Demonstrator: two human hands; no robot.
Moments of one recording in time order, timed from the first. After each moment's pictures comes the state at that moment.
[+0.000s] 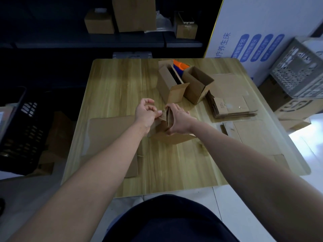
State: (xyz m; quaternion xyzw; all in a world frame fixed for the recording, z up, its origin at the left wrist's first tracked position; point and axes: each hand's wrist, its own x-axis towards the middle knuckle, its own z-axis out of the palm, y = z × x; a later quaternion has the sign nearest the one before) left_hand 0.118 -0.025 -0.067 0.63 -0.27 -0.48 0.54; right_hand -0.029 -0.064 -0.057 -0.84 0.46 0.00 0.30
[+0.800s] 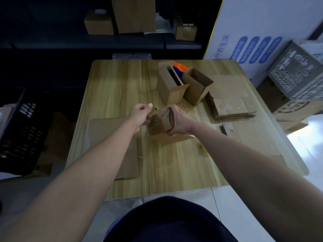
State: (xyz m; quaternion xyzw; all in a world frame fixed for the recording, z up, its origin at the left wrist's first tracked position) left_hand 0.151 -0.032 -0.077 0.68 -0.28 -0.50 0.45; right_hand -0.028 -0.065 -0.059 -0.82 0.47 0.00 0.33
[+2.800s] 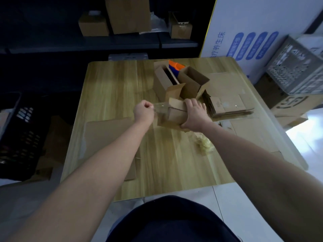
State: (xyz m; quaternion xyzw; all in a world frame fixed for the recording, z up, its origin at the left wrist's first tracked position) left_hand 0.118 -0.053 -0.085 0.73 -0.32 -0.36 0.47; right_hand -0.076 -0.087 -0.067 -0.83 0.54 -0.05 0.13
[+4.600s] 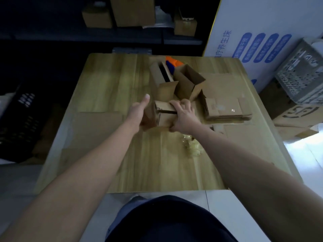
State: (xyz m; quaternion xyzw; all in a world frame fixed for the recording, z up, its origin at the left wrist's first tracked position) left_hand 0.082 -0.045 -0.084 0.68 -0.20 -0.52 0.48; right_hand -0.099 -0.091 -0.073 -0.82 0.52 0.00 0.22
